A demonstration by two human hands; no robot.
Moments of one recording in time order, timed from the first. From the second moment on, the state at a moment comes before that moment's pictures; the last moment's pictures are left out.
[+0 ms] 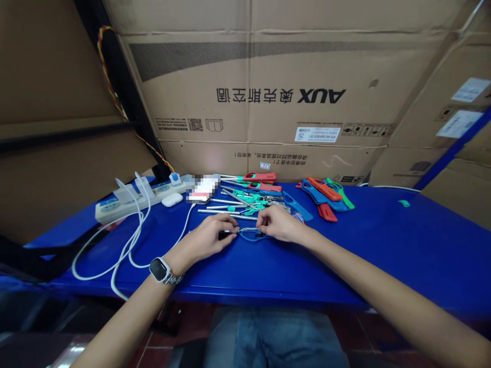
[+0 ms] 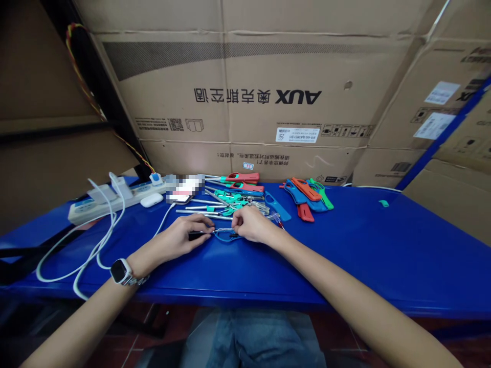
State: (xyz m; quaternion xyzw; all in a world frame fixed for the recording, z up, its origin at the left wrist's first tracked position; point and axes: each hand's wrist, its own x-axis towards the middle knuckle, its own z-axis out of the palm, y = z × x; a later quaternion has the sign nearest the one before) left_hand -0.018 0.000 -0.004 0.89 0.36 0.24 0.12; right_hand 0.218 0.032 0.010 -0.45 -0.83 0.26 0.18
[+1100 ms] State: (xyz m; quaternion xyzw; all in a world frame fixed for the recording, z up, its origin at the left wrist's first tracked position) left_hand 0.000 -0.011 0.006 0.93 0.33 0.17 0.01; right_hand 0.240 -0.005 0.021 -0.36 -0.91 0.15 0.13
